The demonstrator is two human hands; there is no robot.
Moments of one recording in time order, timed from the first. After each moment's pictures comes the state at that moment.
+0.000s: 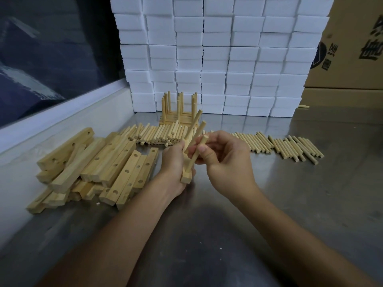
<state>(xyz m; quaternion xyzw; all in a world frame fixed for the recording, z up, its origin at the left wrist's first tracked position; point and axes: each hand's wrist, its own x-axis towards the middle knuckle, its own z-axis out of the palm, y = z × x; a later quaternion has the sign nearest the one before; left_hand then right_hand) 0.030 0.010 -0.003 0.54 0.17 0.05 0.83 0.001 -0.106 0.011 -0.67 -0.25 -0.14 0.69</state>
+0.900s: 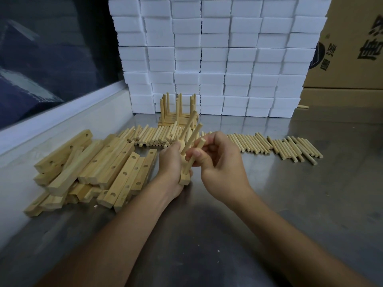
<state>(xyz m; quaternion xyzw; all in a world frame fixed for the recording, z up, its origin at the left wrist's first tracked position) 0.032 0.008 -0.005 0.54 0.20 0.08 0.81 0.002 -0.103 0.007 -0.69 -0.25 -0.13 0.66</state>
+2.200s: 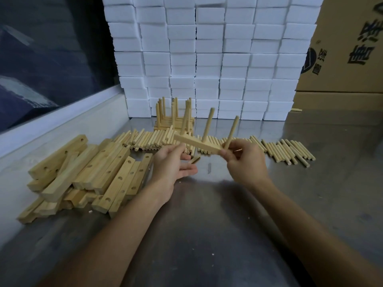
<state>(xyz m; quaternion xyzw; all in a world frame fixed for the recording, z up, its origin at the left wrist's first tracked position) 0.030 0.014 -0.006 0.61 0.14 0.12 0.77 0.061 -0.161 -0.007 -0.85 -0.11 -0.20 0.47</state>
